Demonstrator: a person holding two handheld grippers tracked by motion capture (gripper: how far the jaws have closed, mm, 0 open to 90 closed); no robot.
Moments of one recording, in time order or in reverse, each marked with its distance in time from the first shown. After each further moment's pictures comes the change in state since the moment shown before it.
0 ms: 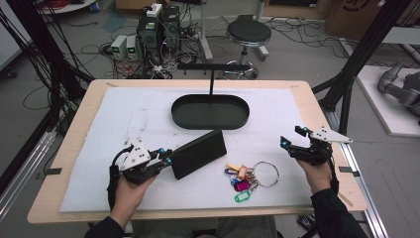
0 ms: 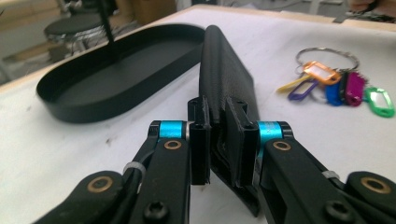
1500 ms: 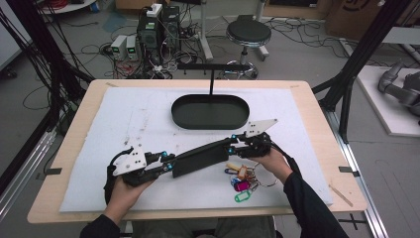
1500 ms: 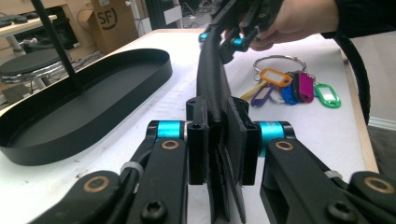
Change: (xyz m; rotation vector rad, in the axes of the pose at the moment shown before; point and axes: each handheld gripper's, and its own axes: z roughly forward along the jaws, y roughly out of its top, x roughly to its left) left arm 0.004 -0.005 -0.005 -0.090 -0.168 0.104; right arm 0.093 0.036 0.116 0.160 0.638 -0.300
